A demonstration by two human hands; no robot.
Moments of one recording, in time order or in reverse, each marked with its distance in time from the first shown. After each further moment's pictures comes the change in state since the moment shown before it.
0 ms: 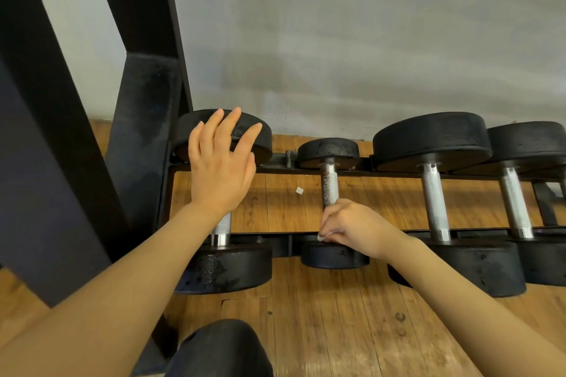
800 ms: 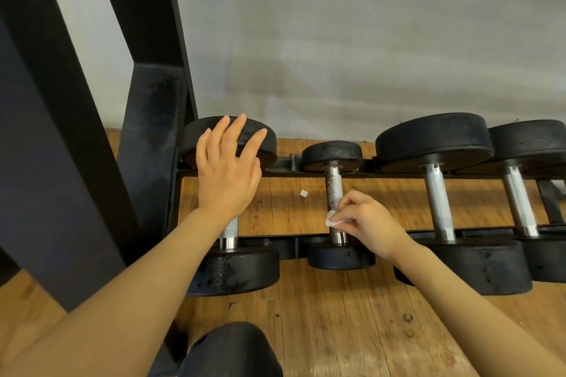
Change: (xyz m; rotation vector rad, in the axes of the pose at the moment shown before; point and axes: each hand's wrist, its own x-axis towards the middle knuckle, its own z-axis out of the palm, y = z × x) left_hand 0.001 0.000 -0.006 -0.034 -0.024 -0.006; right_hand -0.010 -0.003 0.004 0.154 0.235 0.259
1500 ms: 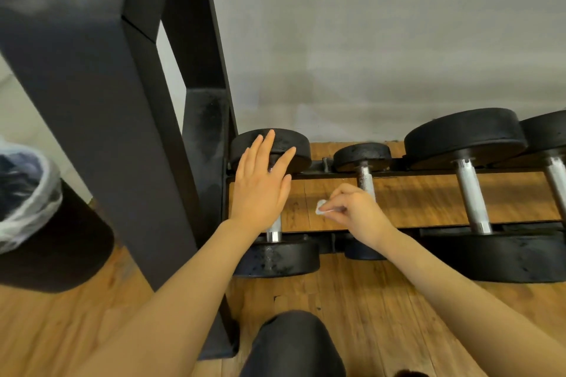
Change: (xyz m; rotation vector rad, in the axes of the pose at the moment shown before) left_hand -0.010 -0.011 -0.049 -0.081 -0.365 0.019; right_hand 0.031 -0.074 0.017 0.231 0.144 -0.020
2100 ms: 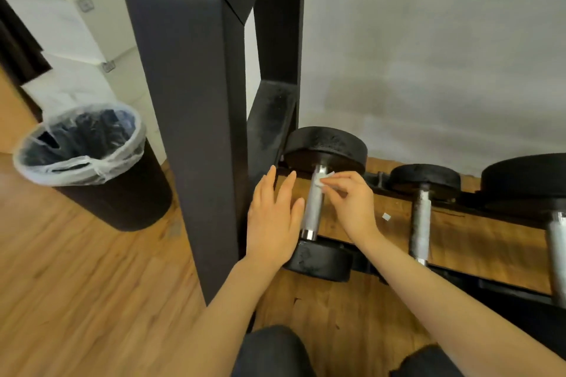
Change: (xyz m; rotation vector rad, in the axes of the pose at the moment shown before) left_hand -0.076 0.015 -0.016 -0.222 -0.004 -0.537; right_hand 0.062 -0.047 0.056 0.380 0.254 -0.028
